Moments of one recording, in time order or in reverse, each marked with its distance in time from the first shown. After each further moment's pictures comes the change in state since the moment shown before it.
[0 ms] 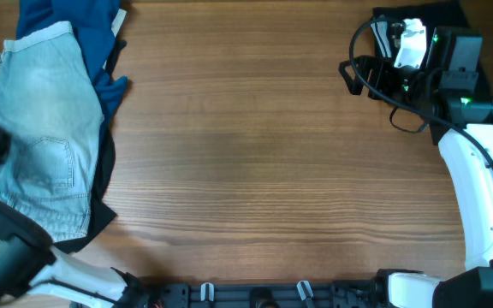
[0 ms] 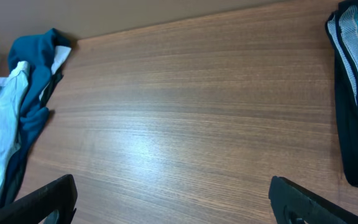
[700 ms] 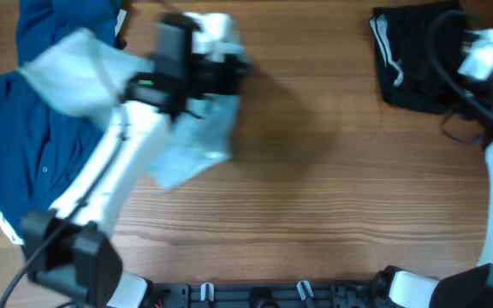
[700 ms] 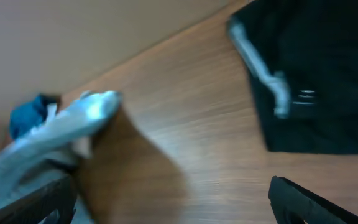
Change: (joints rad) left arm -1.189 -0.171 0.024 0.220 0.070 -0.199; right arm -0.354 -0.028 0.000 -0.062 -0.159 0.062
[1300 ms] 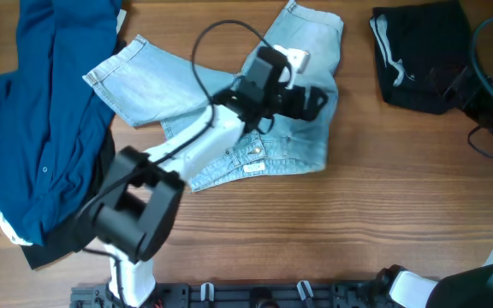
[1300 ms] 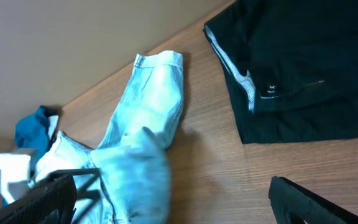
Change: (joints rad) left arm -0.203 0.287 0.004 0.268 -0.068 -0.060; right arm -0.135 -0.012 0.000 -0.059 -0.089 -0.072
